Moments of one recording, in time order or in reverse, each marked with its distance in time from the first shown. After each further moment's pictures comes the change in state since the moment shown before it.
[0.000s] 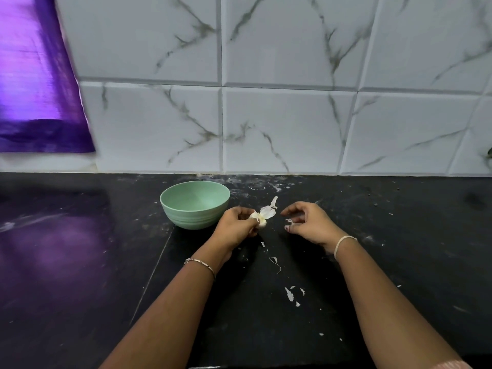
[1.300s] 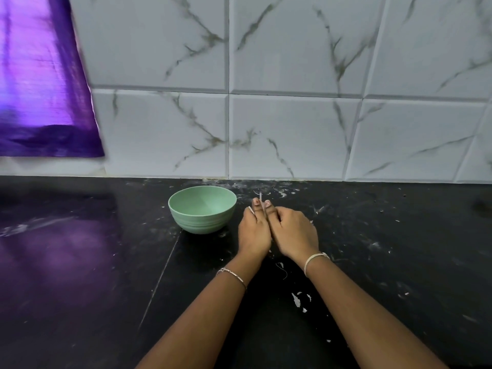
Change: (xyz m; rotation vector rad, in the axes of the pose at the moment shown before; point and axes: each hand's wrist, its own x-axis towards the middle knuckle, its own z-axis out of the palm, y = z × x) left_hand -0.020 0.015 0.036 0.219 0.348 0.202; right_hand -0.023 -0.060 0.048 -0.387 0.314 -0.108
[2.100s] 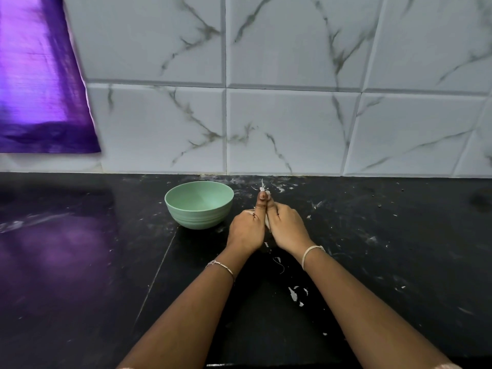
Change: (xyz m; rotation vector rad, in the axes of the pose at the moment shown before) left_hand 0.007 -0.004 -0.014 0.302 -0.203 0.093; right_hand 0.005 0.001 0.004 0.260 -0.111 0.027
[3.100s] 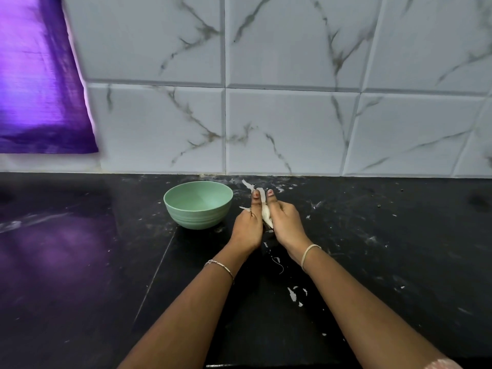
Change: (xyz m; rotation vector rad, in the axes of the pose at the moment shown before) left_hand 0.002 -0.001 0.003 -0.239 -0.040 0.016; right_hand 0.011 0.011 0.015 0.436 0.095 0.107
